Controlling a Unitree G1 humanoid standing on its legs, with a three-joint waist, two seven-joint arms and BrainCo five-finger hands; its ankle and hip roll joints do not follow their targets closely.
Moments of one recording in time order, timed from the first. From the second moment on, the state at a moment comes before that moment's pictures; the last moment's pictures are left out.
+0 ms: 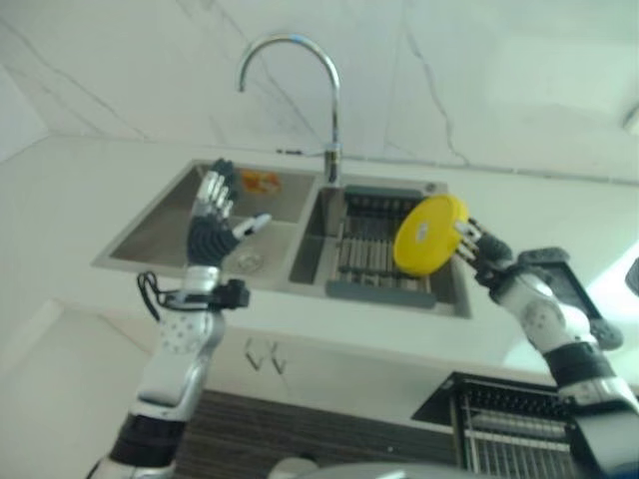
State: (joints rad) left arm -0.05 0.49 -0.05 -0.27 -0.37 -0.15 0.21; right arm -0.43 -0.52 0.11 0.39 0.96 0.30 -0.11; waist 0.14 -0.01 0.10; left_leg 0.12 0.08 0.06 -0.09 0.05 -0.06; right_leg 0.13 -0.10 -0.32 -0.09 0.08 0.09
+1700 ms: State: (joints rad) left arm -0.15 0.52 -0.20 -0.22 -0.42 -0.08 0.29; right arm -0.69 -0.46 0.16 0.83 1.00 0.26 -0.29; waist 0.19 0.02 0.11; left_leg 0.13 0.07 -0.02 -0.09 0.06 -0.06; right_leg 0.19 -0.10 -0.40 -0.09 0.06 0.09
